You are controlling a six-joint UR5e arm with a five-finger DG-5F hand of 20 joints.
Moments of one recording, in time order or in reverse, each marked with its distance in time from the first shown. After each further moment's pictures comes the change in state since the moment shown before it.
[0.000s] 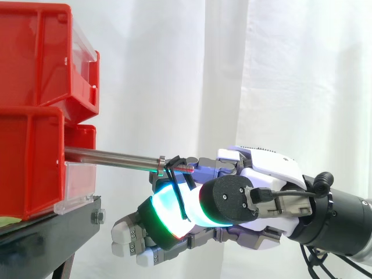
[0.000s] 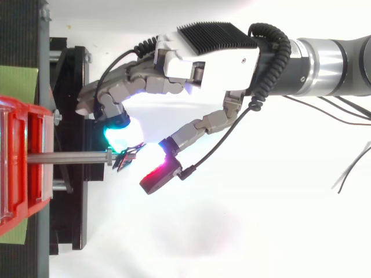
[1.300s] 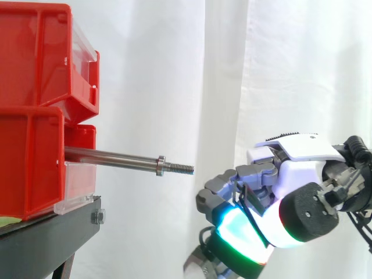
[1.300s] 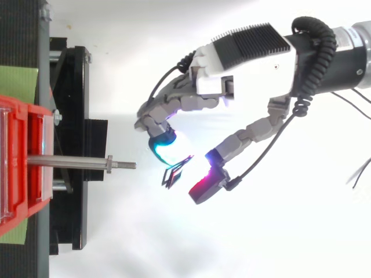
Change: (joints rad) arm -0.022 0.138 0.017 -0.520 -0.120 -0.076
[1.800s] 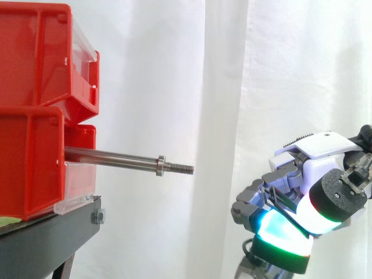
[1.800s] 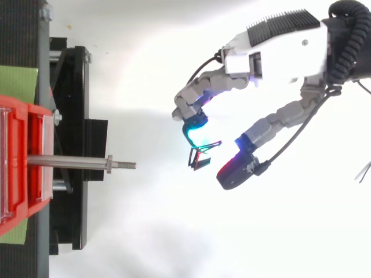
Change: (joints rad) arm -0.015 0.061 0.000 -0.253 0.050 0.127
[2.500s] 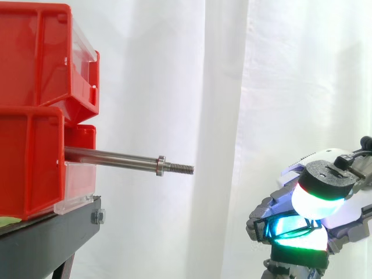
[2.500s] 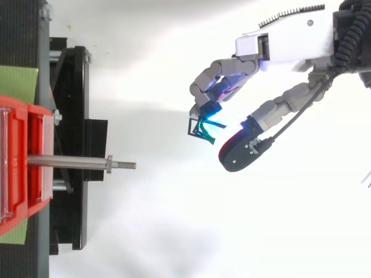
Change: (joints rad) arm -0.010 0.002 0.000 -0.087 0.024 0.202
